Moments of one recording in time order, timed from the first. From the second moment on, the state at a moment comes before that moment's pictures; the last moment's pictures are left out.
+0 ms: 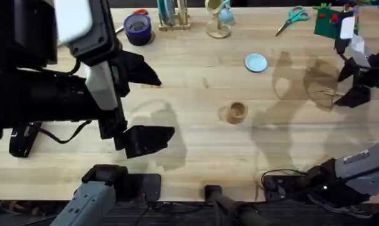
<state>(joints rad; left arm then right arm) -0.06 0.86 1.05 -1.32 0.71 1.04 -0.60 2.01 1.51 -1.12 -0.05 -1.70</state>
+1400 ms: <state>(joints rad) -0.06 0.86 1.05 -1.32 0.71 1.04 -0.60 1.98 1.46 -1.05 -0.05 -1.64</state>
